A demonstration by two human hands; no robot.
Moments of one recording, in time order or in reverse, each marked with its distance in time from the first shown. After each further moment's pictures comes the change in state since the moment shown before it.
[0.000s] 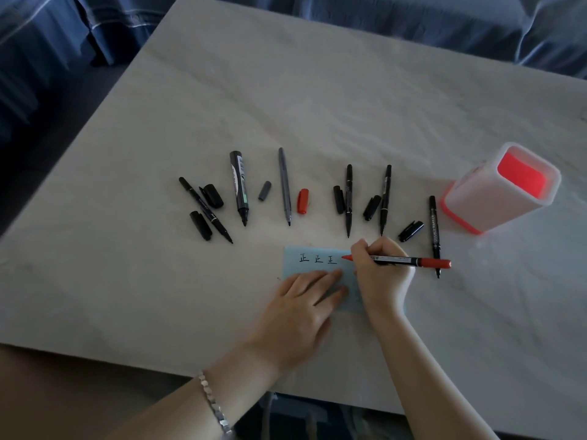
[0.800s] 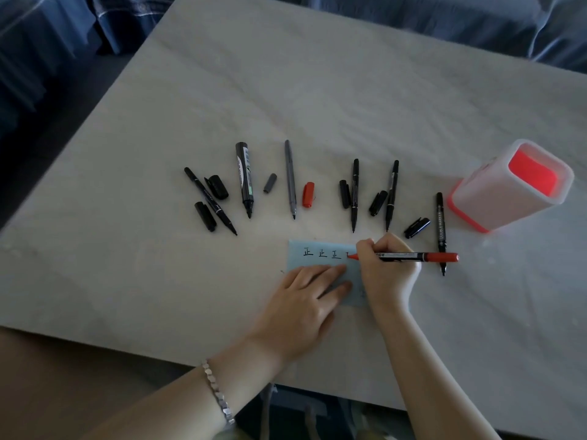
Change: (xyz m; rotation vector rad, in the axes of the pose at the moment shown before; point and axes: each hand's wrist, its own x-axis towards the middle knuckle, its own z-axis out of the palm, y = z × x) left_hand 0.002 0.001 -0.001 0.040 0.009 -0.017; right_hand 0.001 0.003 0.000 0.007 -0.012 -0.052
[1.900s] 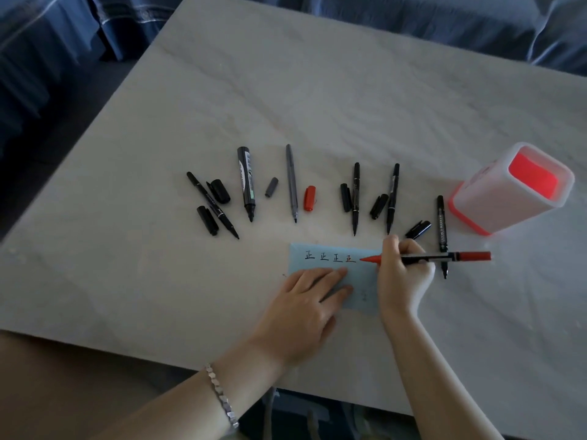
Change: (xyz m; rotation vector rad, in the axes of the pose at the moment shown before) left_hand 0.000 0.000 0.002 -0.002 0.008 0.012; right_hand 0.004 -0.004 -0.007 0.060 0.132 0.162
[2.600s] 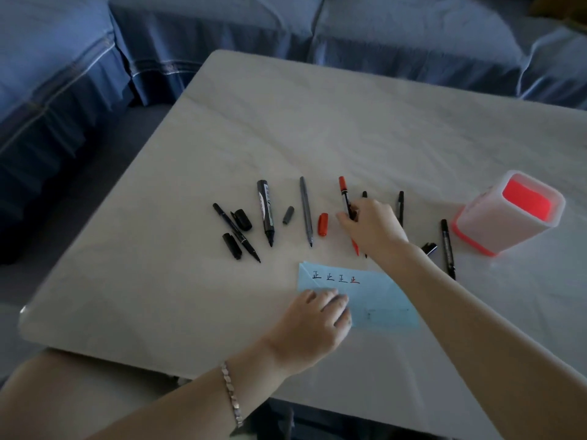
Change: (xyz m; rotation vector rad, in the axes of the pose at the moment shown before) left_hand 0.000 -0.018 -0.017 0.323 0.108 0.293; right_hand 0.044 -0.068 0.058 -0.784 -0.663 -0.348
